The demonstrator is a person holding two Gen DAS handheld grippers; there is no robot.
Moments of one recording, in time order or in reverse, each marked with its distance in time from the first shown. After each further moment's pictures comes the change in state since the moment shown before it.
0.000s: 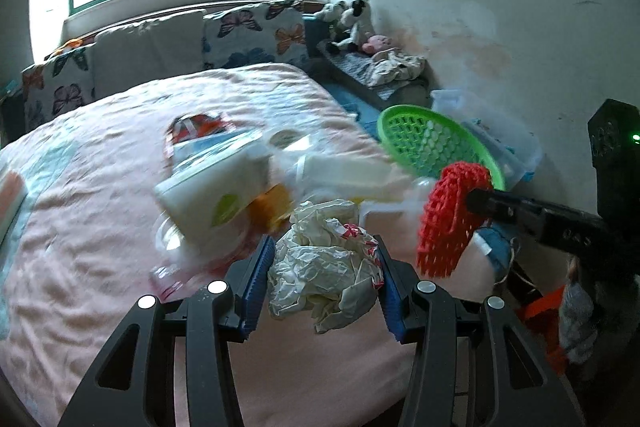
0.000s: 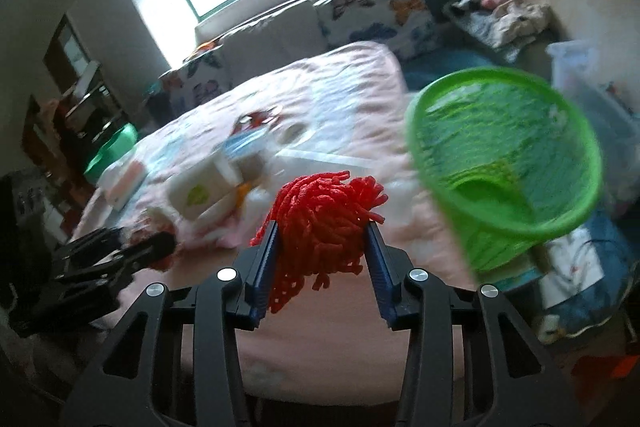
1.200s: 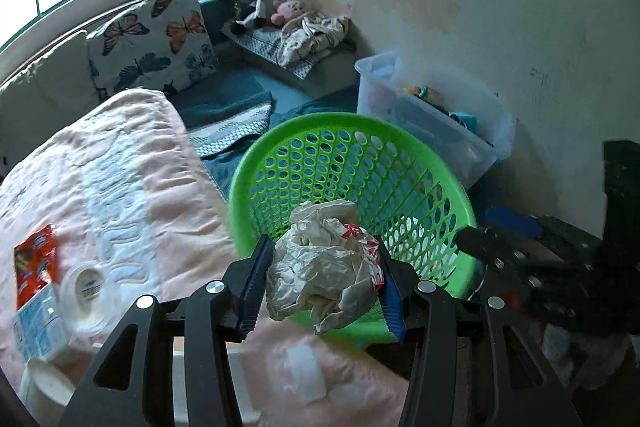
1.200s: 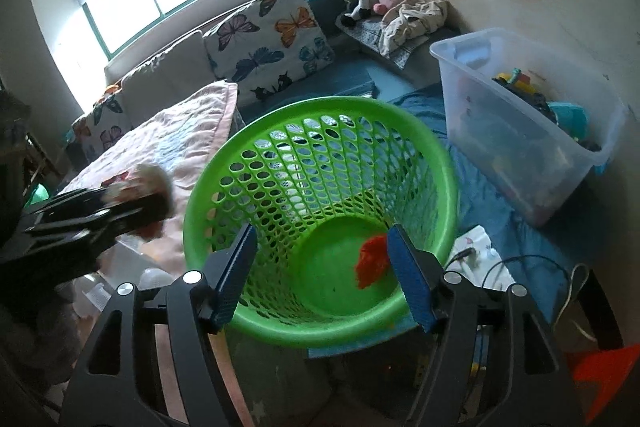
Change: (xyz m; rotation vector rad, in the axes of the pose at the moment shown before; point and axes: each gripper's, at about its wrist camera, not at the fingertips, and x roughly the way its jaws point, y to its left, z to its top) left arm 0.176 -0.144 0.117 0.206 0.142 -0.163; right arm 0.003 -0.169 0.034 0.136 -0.058 -0.244
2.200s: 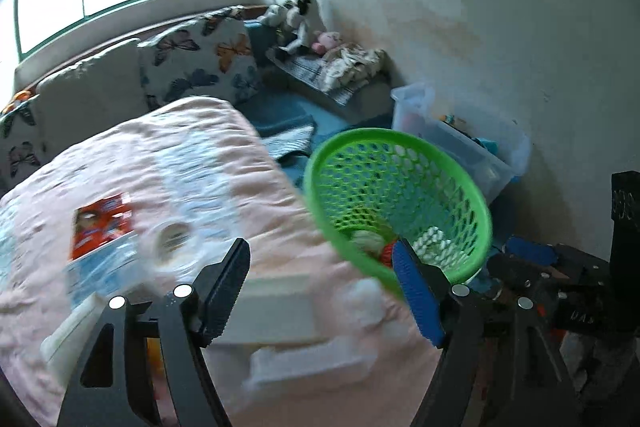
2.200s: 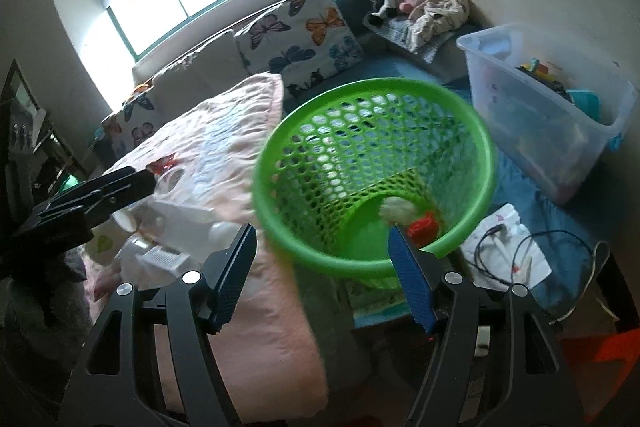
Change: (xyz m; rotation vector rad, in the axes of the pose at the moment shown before) left arm -0.089 0.042 -0.056 -0.069 -0.132 0.120; right arm -0.034 0.049 -0.038 -0.003 -0.006 0.101
